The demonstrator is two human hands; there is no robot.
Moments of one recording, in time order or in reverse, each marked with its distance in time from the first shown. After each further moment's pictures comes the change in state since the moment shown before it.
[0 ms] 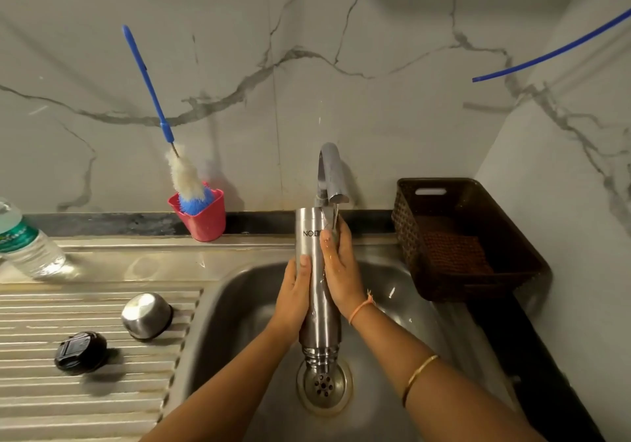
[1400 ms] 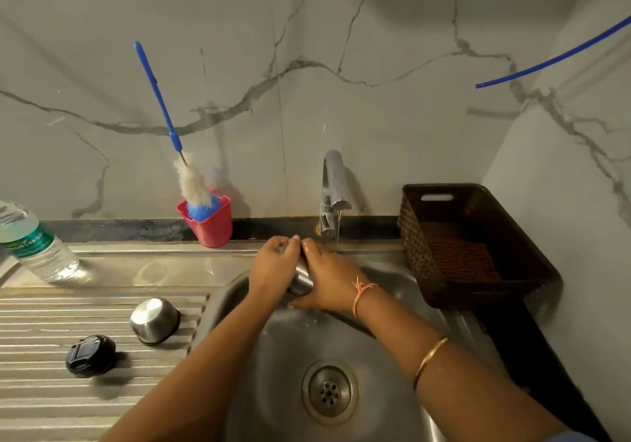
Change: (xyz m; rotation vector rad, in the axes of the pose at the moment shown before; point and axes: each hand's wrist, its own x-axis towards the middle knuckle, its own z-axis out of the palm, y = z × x) left_hand 0.033 0.050 -0.021 0.473 0.339 0.045; right_hand 0.018 -0.019 -0.005 -1.067 -0.499 -0.252
